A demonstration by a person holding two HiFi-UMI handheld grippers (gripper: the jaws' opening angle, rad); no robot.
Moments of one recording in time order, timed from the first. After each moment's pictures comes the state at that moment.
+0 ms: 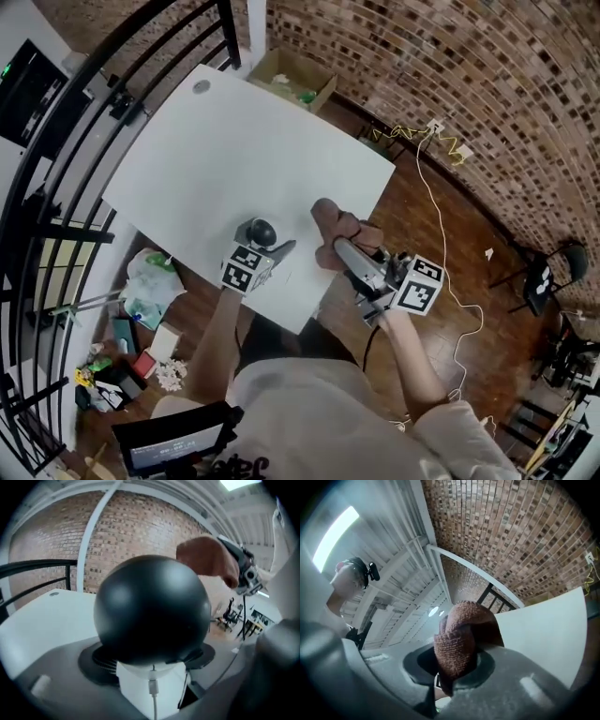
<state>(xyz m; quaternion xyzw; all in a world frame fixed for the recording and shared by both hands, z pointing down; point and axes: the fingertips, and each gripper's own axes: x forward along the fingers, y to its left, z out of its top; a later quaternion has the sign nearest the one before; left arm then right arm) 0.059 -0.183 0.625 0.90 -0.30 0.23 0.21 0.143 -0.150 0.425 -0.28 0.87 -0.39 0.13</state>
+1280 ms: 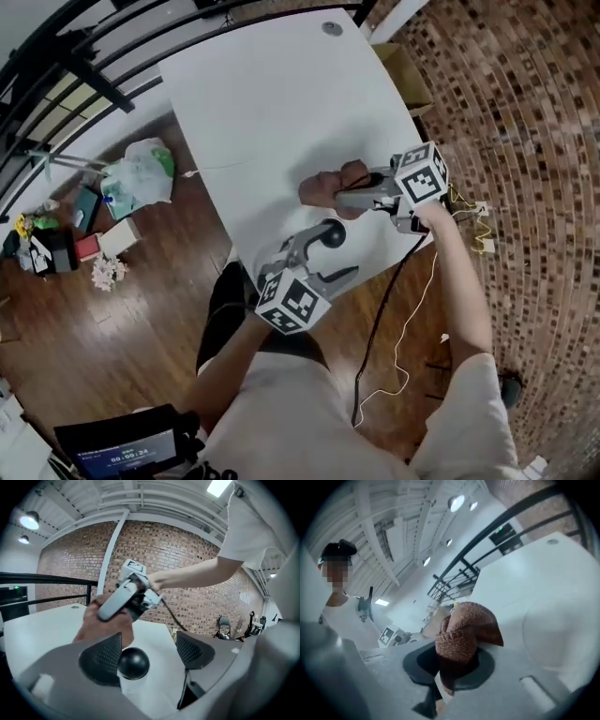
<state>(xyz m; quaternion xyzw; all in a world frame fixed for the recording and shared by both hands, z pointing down) 0.092 -0.153 0.559 0.88 -0.42 0.11 0.16 0.003 -0.231 0.568 0.20 0.83 -0.36 -0.38</state>
